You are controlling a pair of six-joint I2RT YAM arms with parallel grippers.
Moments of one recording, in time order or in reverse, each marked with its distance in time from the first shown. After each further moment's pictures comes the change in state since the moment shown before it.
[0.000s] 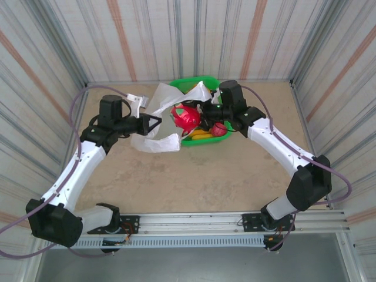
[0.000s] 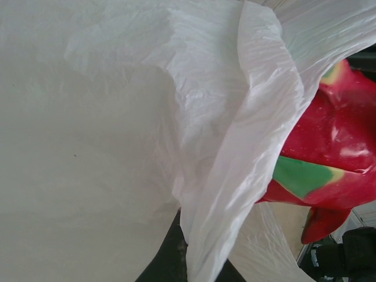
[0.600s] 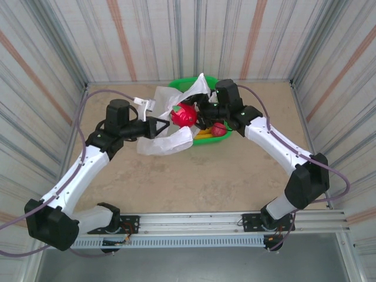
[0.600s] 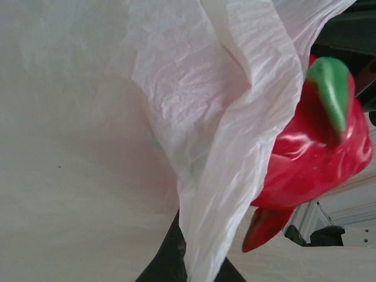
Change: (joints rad) left arm -0.107 -0.028 -0.060 0.124 -0.027 -0.151; right arm 0.041 0.033 0.037 -0.002 0.083 0.054
